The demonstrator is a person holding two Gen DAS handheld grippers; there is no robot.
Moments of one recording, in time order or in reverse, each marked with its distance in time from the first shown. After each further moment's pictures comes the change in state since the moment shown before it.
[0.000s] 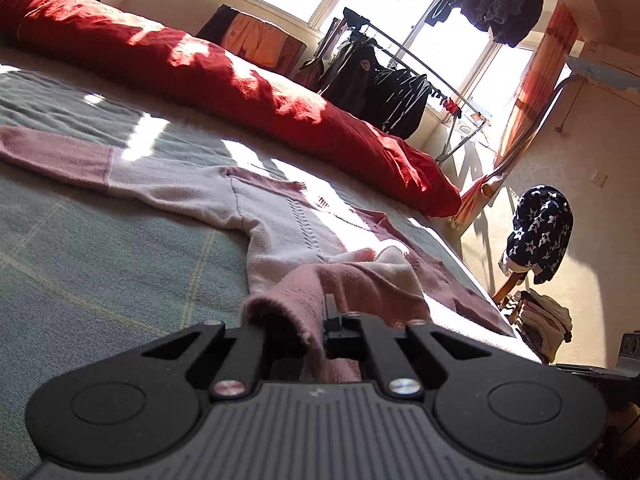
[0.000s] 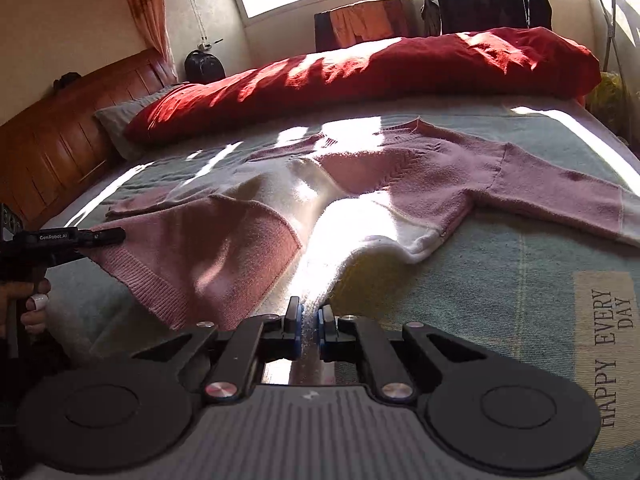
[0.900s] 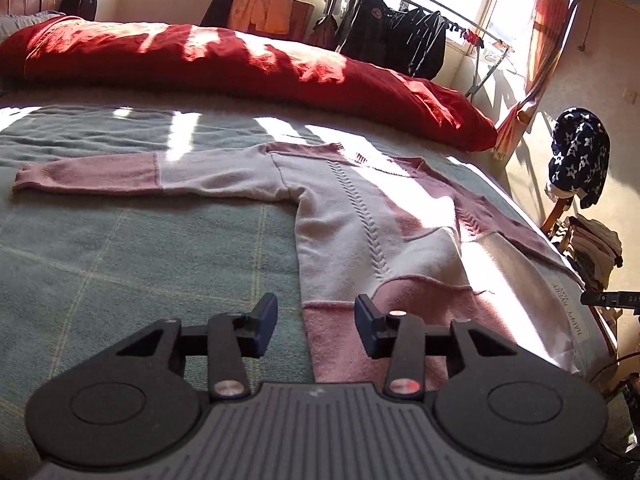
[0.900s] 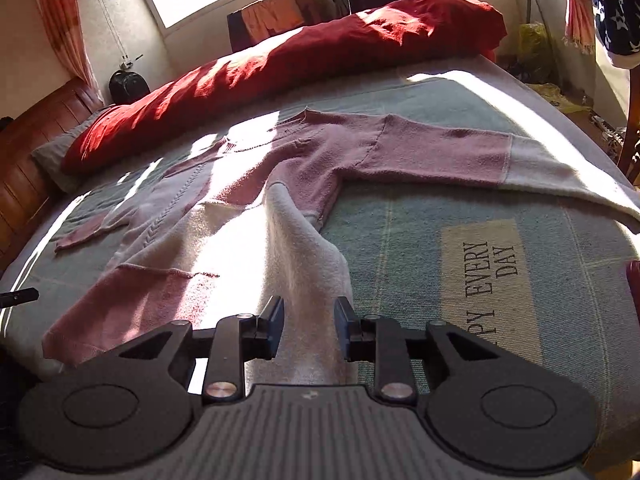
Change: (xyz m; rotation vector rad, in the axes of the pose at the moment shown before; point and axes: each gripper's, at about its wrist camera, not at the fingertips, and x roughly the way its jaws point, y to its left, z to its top) left arm -0.010 -0.003 0.011 0.154 0.157 0.164; right arm -0.031 -0.075 -0.005 0.199 0.042 -0.126
